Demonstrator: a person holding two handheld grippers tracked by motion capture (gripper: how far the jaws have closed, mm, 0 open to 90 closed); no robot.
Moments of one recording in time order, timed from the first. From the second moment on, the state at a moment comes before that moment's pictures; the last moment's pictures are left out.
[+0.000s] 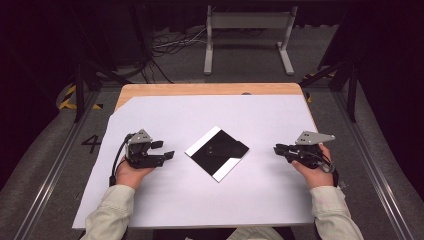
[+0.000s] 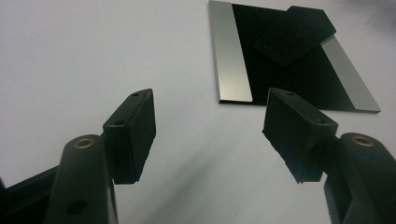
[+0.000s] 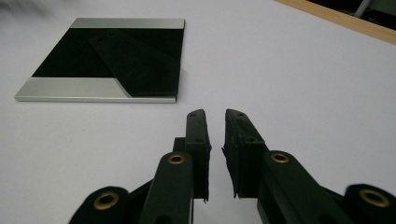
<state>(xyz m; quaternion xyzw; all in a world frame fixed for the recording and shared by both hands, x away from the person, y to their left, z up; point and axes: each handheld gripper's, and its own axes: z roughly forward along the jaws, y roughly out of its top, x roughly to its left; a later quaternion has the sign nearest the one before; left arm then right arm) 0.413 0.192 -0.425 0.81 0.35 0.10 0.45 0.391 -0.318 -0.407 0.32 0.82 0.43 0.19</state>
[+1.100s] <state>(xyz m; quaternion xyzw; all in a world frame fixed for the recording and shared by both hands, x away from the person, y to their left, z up) 0.433 0.151 -0.424 0.85 0.32 0.02 0.42 0.370 -0.339 -0.408 0.34 0.81 0.42 0.20</state>
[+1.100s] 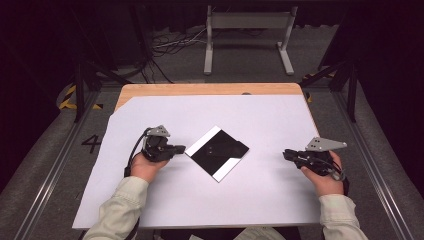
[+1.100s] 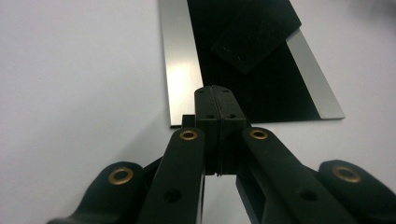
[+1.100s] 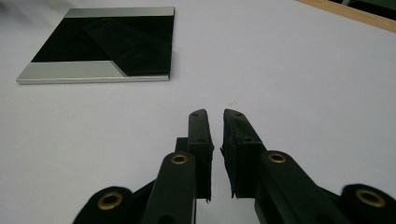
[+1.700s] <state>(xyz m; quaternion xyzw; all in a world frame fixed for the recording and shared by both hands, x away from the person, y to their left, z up) 0.442 0.128 -0.440 0.88 0.32 0.01 0.35 0.368 -0.337 -0.410 0.34 0.82 0.42 0.20</state>
